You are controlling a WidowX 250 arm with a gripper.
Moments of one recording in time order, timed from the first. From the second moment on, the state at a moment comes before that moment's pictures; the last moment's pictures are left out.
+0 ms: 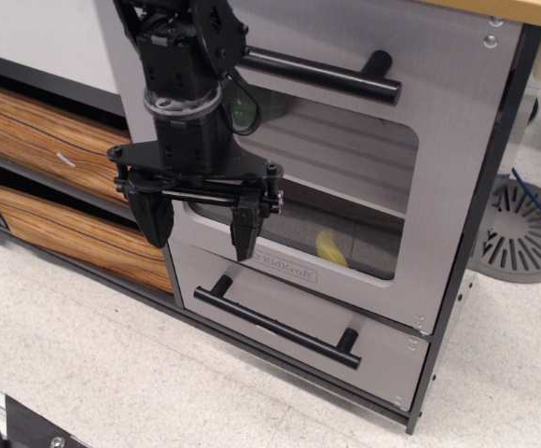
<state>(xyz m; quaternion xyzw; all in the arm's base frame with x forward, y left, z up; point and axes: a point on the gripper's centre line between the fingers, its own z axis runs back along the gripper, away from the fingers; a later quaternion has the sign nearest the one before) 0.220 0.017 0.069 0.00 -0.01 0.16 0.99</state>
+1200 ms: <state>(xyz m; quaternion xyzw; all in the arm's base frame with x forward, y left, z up) 0.258 0.078 0.145 -0.11 -0.14 0.48 0.86</state>
